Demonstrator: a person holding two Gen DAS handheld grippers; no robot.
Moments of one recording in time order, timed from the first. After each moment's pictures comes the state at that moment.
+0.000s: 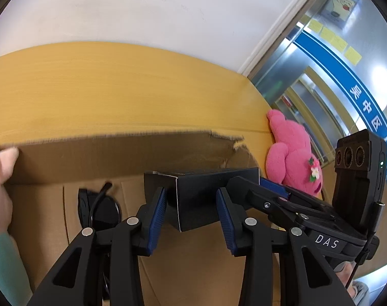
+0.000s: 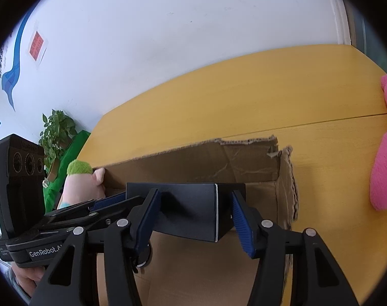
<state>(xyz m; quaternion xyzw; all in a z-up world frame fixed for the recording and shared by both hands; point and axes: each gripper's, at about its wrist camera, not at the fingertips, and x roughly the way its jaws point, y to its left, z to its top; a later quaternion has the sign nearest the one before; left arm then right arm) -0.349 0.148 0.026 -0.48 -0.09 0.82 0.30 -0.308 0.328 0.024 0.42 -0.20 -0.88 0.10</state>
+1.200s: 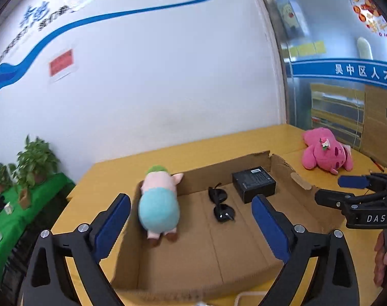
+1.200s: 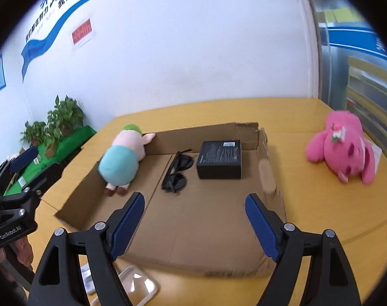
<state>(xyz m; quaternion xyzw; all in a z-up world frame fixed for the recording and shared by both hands) -0.020 0.020 0.130 -0.18 0.10 0.97 0.10 -0.038 0.237 0.098 0.30 -0.10 -0.95 0.03</state>
